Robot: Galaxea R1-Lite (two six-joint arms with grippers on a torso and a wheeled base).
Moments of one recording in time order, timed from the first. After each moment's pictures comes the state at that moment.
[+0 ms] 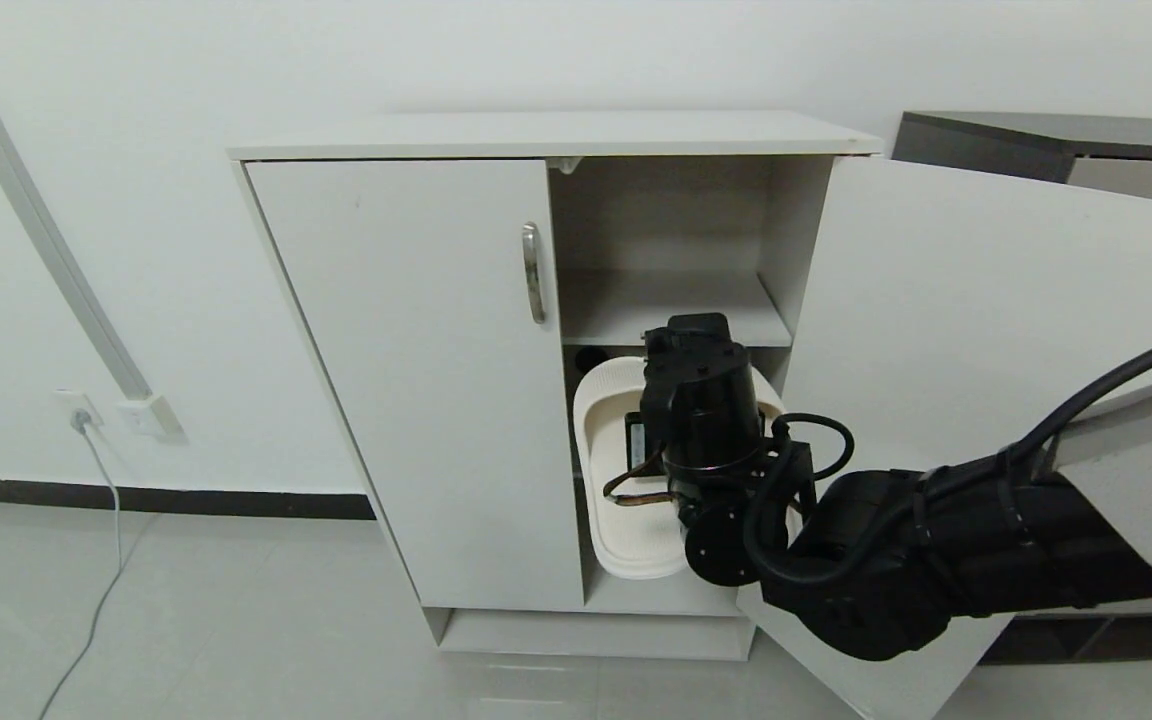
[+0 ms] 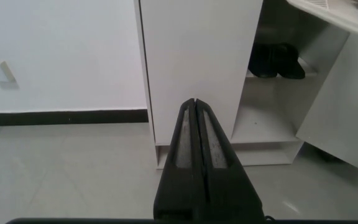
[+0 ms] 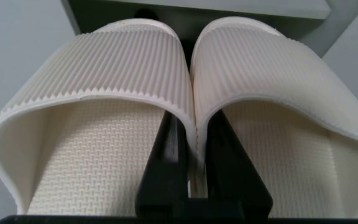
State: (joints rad) left arm 0.00 0.00 0.00 0.00 -0.03 0.01; right arm 0.90 2.05 -1.27 -0.56 -0.83 0.19
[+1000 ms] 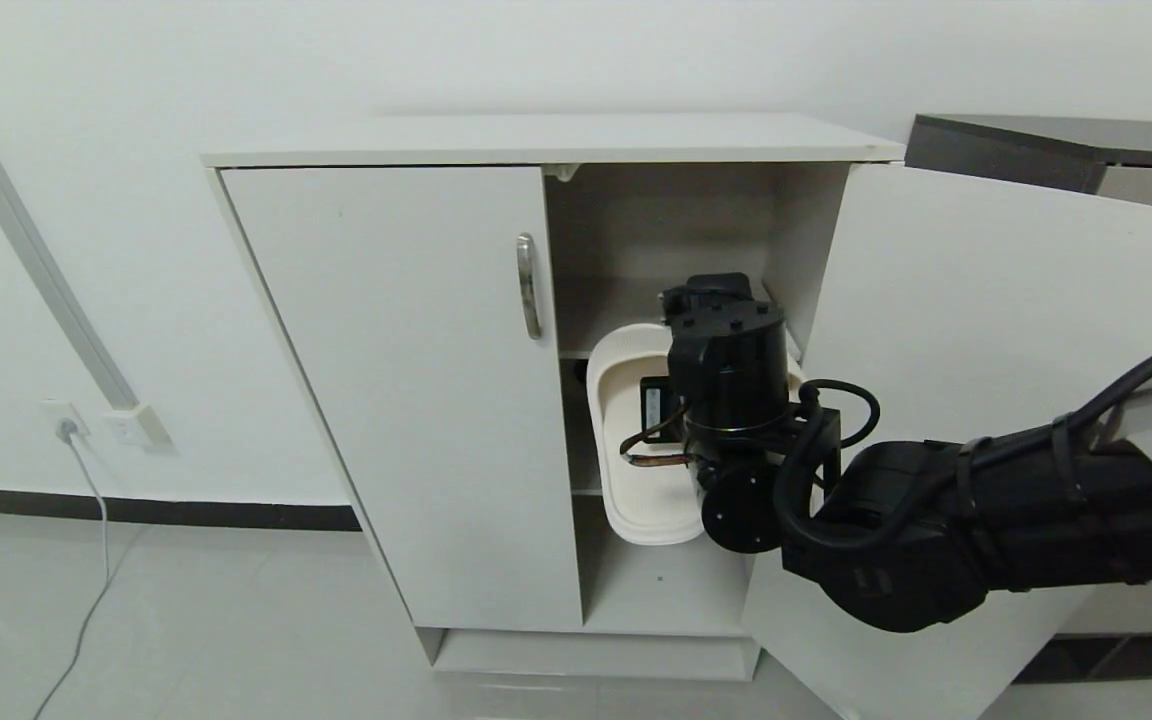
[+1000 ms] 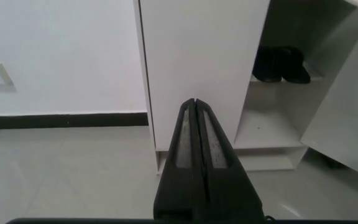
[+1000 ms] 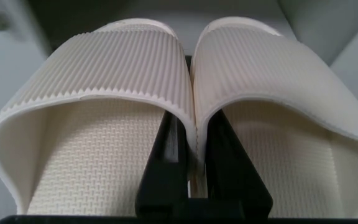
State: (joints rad) left arm 0.00 0.00 0.00 0.00 -0.03 0.01; right arm 0.88 2.01 -1.30 -0.56 -0.85 0.14
